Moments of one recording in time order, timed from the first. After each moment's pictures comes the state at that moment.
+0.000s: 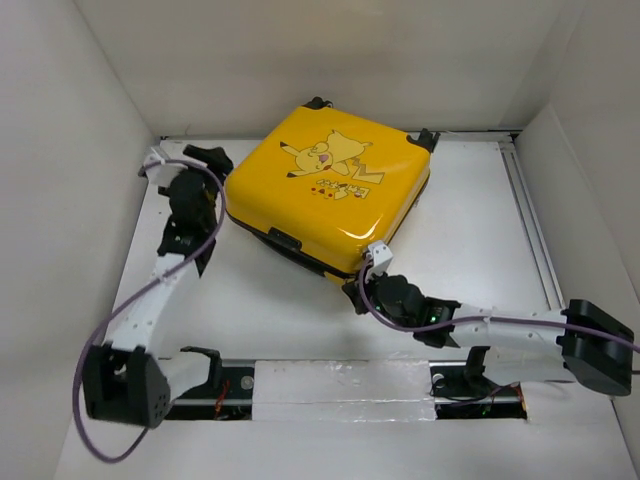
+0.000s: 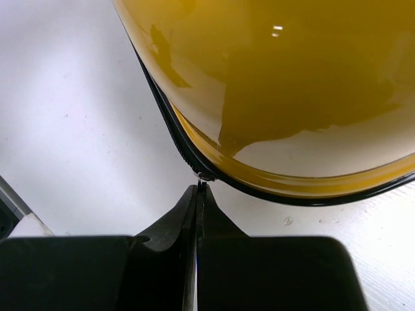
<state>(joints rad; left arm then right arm) -0.22 1.08 0.83 0.19 -0.46 -0.82 1.13 1.16 0.47 0.31 0.36 0.46</state>
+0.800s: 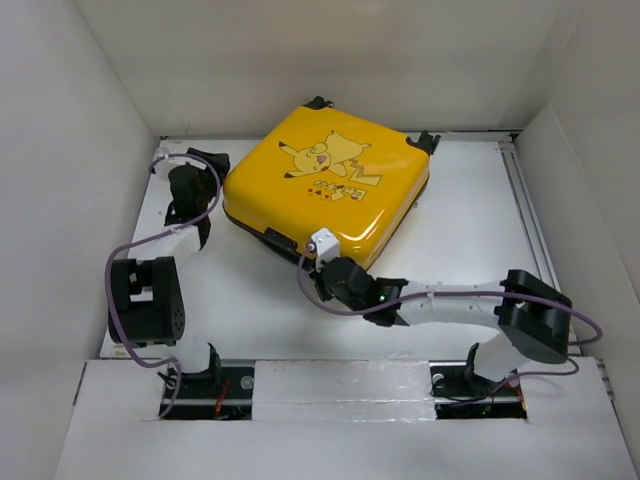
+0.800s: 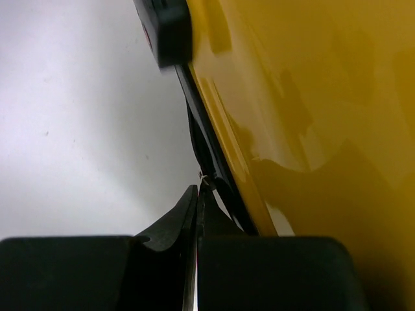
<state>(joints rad) 0.02 1.56 0.88 0.46 -0.04 -0.98 1.17 1.52 0.84 0.20 0.39 0.28</state>
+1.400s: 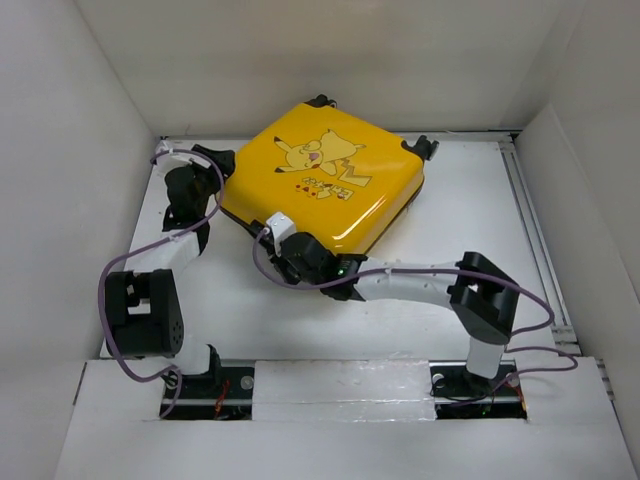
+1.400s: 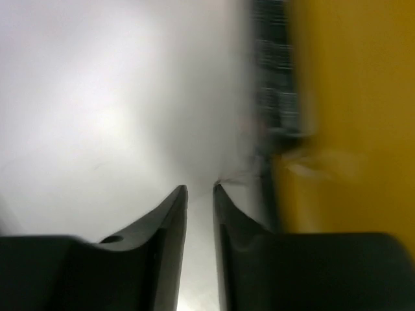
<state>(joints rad) 0.02 1.48 0.84 0.54 0.05 -0.85 1.14 1.83 1.28 0.03 0.25 0.21</state>
